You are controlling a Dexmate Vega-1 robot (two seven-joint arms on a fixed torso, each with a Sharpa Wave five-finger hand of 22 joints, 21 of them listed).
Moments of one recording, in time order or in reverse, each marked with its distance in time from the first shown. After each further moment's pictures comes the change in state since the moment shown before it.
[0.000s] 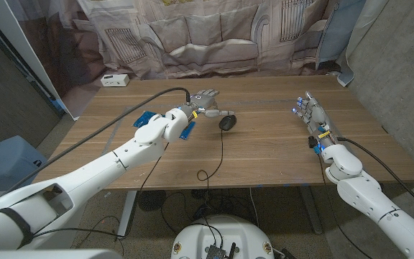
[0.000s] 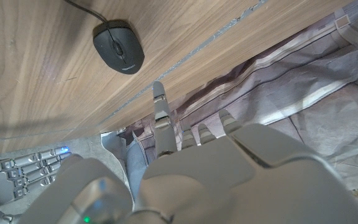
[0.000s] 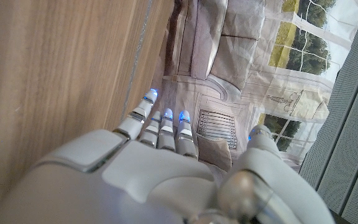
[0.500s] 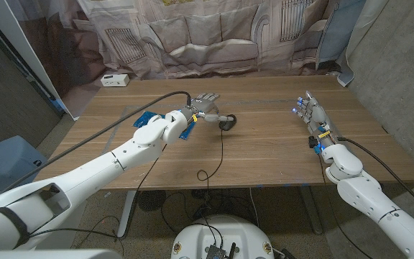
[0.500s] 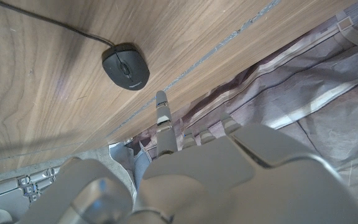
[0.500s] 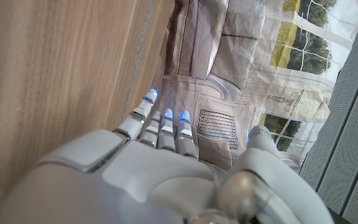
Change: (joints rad) left arm -0.003 0.025 0.020 0.007 0.030 -0.025 -0.035; left_hand -0.016 0.005 -0.023 0.017 0.015 -0.133 -0.021 -0.011 0.000 -0.091 0.012 0.000 0.000 -0.025 0.009 0.000 0.004 -0.049 0.000 0.000 0.000; right arm -0.001 0.000 0.001 -0.001 0.000 -0.004 -0.003; right_hand -0.005 0.005 0.000 0.000 0.000 0.001 -0.001 0.000 0.000 0.000 0.000 0.000 0.000 0.000 0.000 0.000 0.000 0.005 0.005 -0.004 0.000
